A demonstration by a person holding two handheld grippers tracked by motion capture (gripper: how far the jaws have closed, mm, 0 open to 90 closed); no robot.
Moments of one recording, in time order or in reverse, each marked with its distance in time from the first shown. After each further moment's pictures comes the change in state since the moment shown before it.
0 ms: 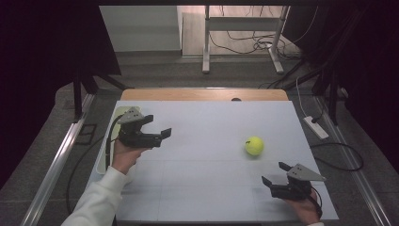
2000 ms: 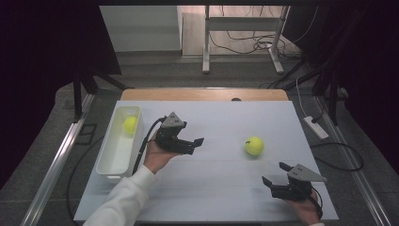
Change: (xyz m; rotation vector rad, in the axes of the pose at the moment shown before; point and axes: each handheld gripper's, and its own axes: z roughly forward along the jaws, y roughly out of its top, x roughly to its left) left arm -0.051 0.008 0.072 0.108 -0.096 0.100; right arm 0.000 0.000 -0.001 -0.002 -0.004 -0.002
